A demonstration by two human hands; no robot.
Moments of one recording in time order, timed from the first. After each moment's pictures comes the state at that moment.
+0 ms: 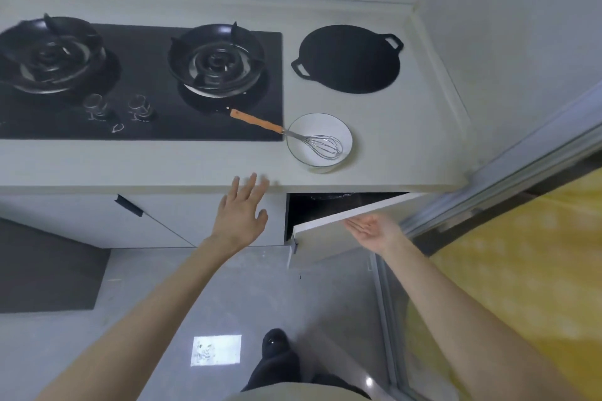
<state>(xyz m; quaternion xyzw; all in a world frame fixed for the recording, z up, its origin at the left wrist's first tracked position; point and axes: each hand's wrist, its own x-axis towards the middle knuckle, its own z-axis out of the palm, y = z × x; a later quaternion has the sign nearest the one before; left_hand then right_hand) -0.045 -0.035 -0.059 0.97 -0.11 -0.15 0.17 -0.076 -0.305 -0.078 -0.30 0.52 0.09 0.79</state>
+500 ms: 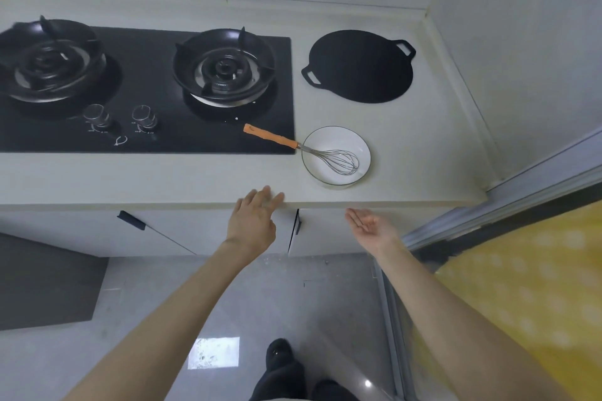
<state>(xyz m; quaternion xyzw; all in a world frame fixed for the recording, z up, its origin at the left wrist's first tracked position) -0.009 -0.033 -0.075 0.97 -0.15 -0.15 0.07 -0.029 -0.272 -0.094 -0.23 0.51 0.00 0.83</state>
